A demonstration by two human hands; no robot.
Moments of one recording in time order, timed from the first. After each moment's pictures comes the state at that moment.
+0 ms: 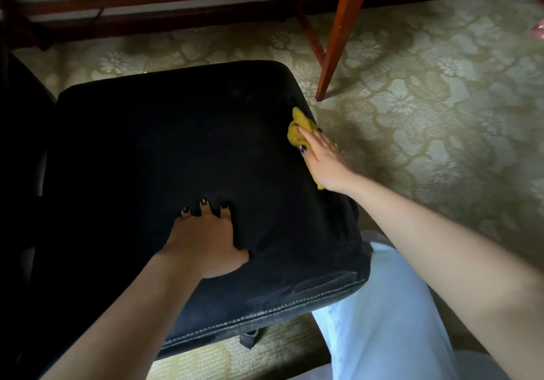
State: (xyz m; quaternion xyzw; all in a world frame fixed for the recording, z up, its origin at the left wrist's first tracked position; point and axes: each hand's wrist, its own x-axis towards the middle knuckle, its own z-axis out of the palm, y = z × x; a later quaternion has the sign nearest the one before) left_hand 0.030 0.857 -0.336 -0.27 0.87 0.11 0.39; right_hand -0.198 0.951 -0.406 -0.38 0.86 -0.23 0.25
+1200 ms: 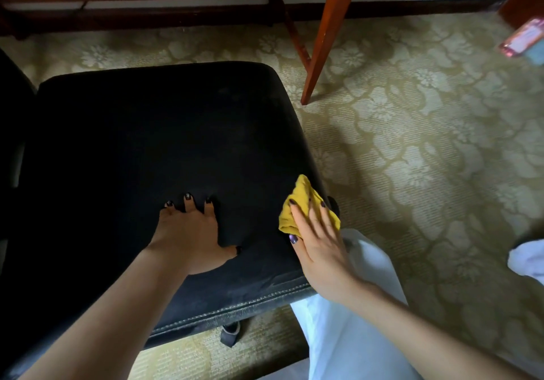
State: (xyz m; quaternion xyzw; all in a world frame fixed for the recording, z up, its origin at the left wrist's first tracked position) left_hand 0.035 0.865 -0.339 -0.26 0.89 0.04 0.38; right_hand -0.072 1.059 -0.384 -0.41 0.88 -0.07 0.24
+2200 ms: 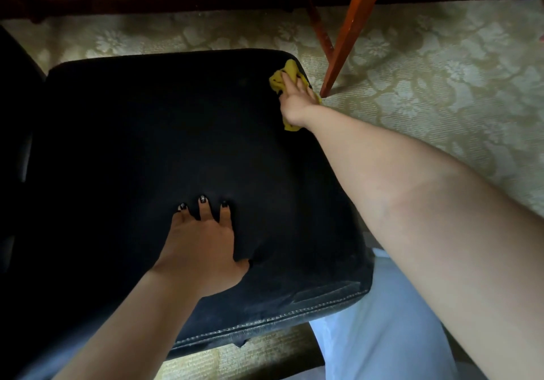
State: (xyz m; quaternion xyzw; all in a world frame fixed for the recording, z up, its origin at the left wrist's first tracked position) left_hand 0.038 0.864 -0.341 -0.24 0.90 0.02 0.37; right_hand -0.234 0.834 -0.387 -0.29 0.91 -0.13 0.27
